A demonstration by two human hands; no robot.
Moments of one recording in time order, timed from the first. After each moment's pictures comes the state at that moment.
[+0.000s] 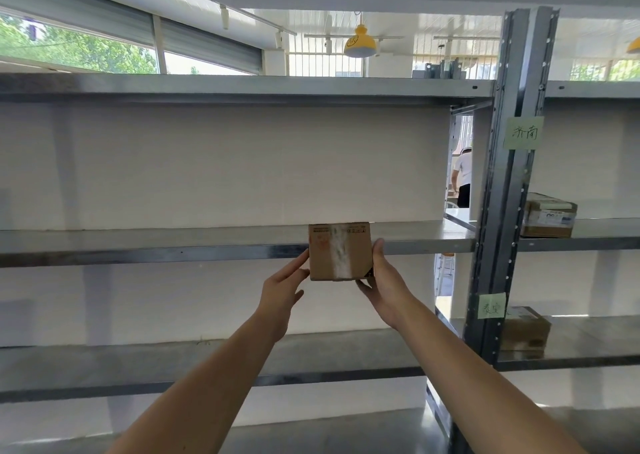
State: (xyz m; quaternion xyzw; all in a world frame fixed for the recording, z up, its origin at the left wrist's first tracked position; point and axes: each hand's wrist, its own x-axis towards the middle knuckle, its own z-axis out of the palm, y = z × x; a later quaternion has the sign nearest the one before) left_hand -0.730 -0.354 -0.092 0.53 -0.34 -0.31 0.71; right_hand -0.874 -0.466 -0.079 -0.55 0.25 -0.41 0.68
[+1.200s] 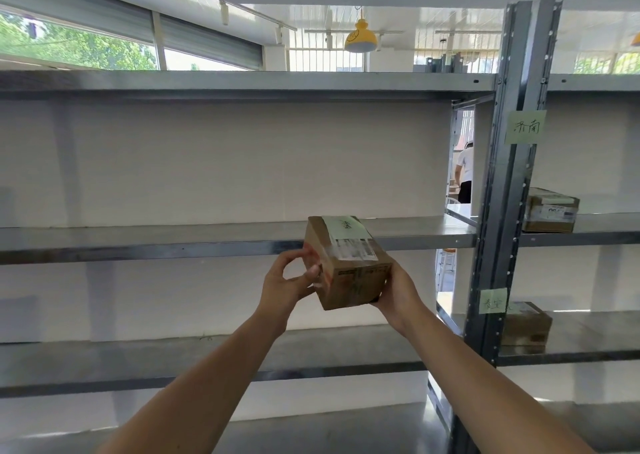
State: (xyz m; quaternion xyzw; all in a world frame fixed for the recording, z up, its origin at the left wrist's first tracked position) left_hand -0.728 -0.352 -0.098 0.51 -0.40 -0.24 0.72; right_hand -0.890 -0.469 -0.101 -0.49 0.22 -0.43 0.73
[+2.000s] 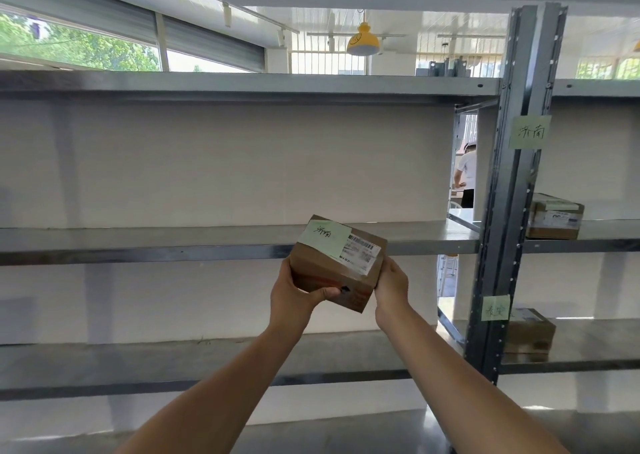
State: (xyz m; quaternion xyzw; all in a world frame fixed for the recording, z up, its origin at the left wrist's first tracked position) left_hand -0.743 -0.363 -0.107 0.61 -0.41 -0.11 0.67; right_hand -0.861 -0.465 -0.084 -0.45 0.34 -0.52 0.64
